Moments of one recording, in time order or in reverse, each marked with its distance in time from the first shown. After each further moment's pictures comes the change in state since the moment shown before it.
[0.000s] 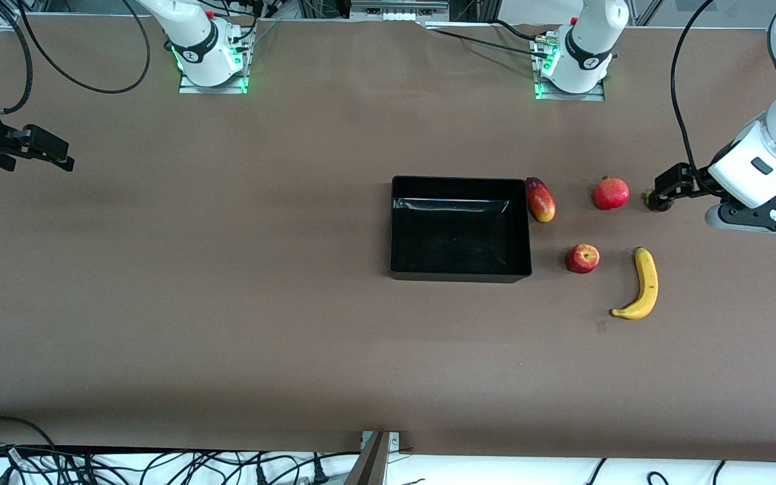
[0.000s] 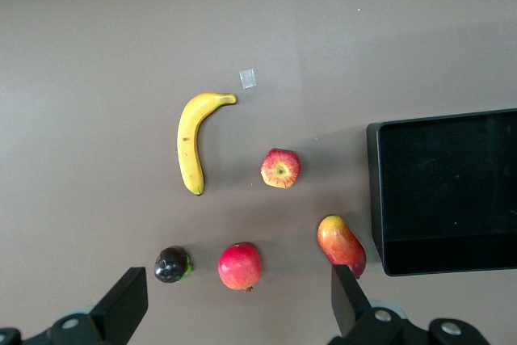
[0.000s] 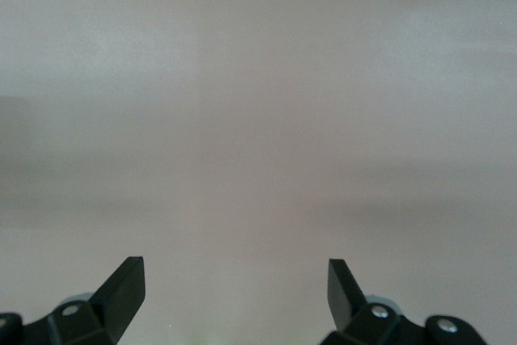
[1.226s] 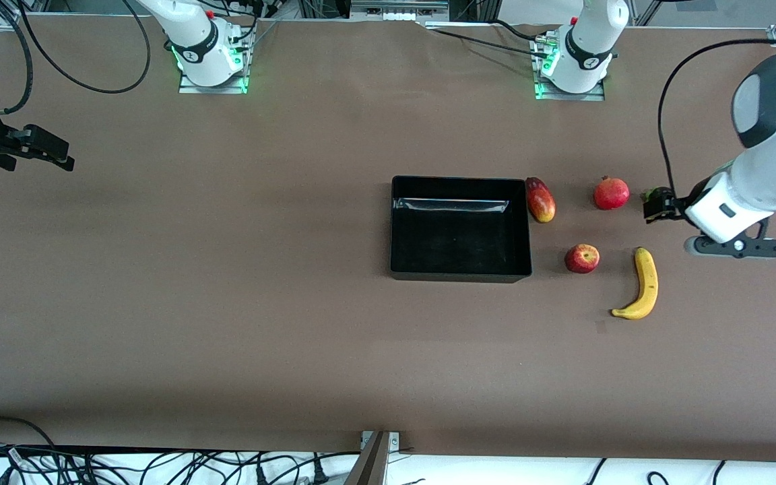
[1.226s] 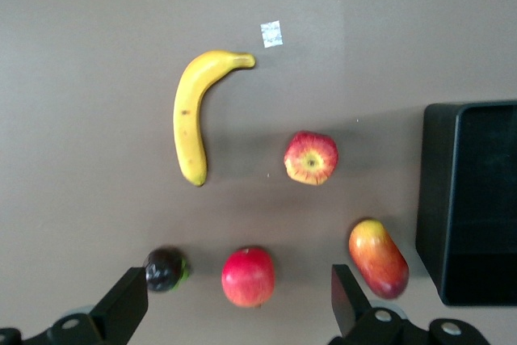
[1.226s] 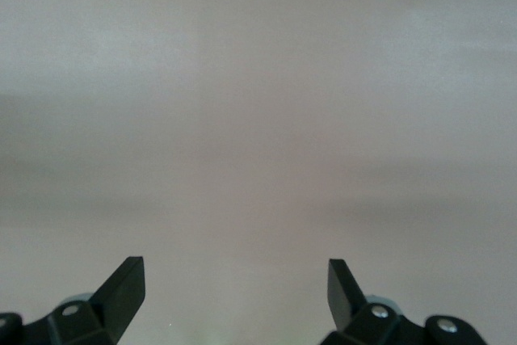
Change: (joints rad) left arm 0.066 0.005 0.006 -0.345 -0.001 0.282 0.001; right arm 0.000 0.000 0.000 -0.001 0.000 -0.002 0.000
